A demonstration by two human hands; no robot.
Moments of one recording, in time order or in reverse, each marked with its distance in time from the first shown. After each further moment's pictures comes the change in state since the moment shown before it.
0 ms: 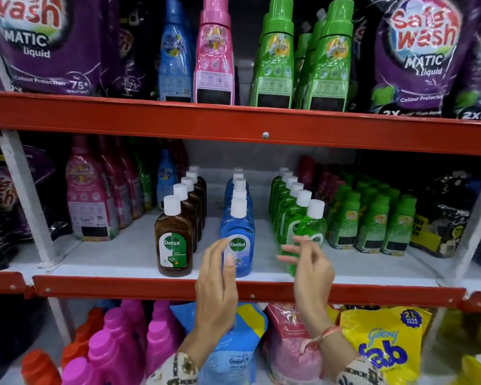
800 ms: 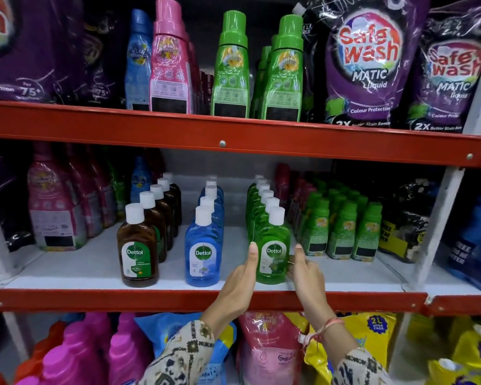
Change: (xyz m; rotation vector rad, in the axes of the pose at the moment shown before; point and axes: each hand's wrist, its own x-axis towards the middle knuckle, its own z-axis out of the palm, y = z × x) left_hand 0.021 0.043 0.083 -0.216 -0.659 -0.454; right_hand 0.056 0.030 -0.053 -0.248 -0.132 0.244
